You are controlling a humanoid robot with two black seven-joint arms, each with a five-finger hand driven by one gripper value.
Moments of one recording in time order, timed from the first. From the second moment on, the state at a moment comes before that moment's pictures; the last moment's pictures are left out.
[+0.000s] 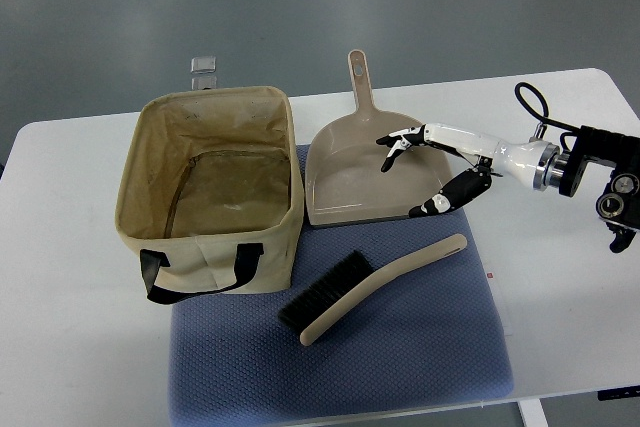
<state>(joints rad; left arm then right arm) 0.02 0.00 0.03 -0.08 -0.06 -0.03 -0.03 0.92 -0.73 0.15 1.38 -1.01 0.03 0.36</state>
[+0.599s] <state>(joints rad) 0.02 0.00 0.03 -0.08 -0.06 -0.03 -0.03 1.10 -0.64 -0.22 1.37 -1.19 -0.09 0.34</state>
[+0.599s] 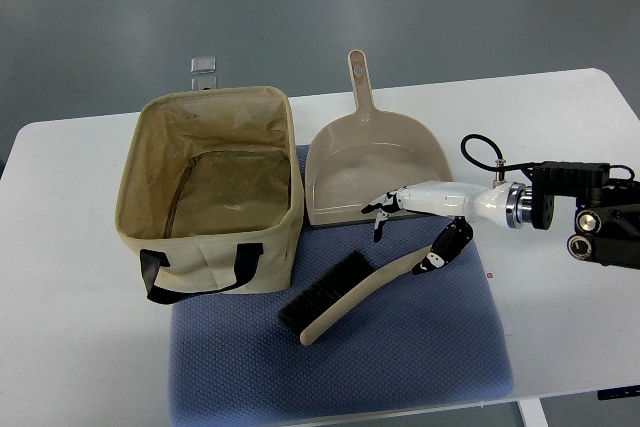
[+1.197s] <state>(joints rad) 0.02 0.00 0.03 -0.08 -0.06 -0.03 -0.03 1.12 -0.56 -0.29 1.32 -1.32 -0.18 0.30</state>
